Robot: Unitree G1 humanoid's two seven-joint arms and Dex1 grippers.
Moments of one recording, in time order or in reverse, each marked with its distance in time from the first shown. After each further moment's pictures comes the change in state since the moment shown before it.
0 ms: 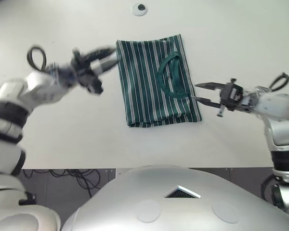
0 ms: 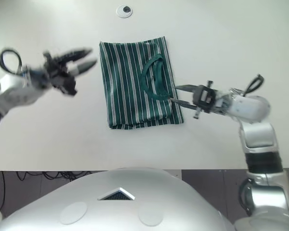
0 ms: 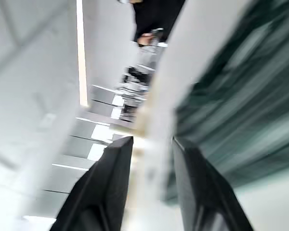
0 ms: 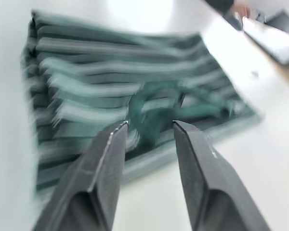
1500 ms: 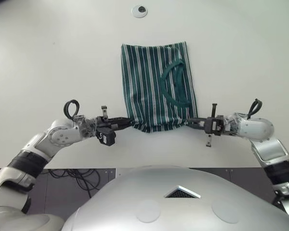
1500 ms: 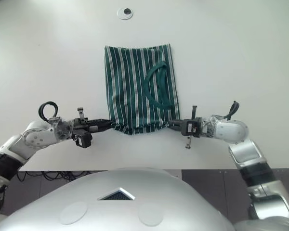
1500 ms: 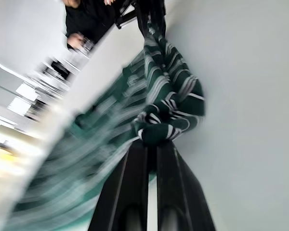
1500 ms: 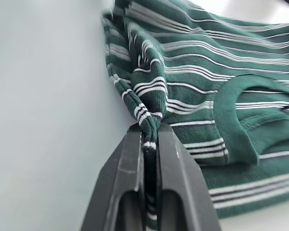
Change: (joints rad) left arm 0.409 -0.106 0.141 -0.403 -0.417 0.338 -0.748; right arm 0.088 -0.065 0.301 -0.002 0.086 -0.129 0.022
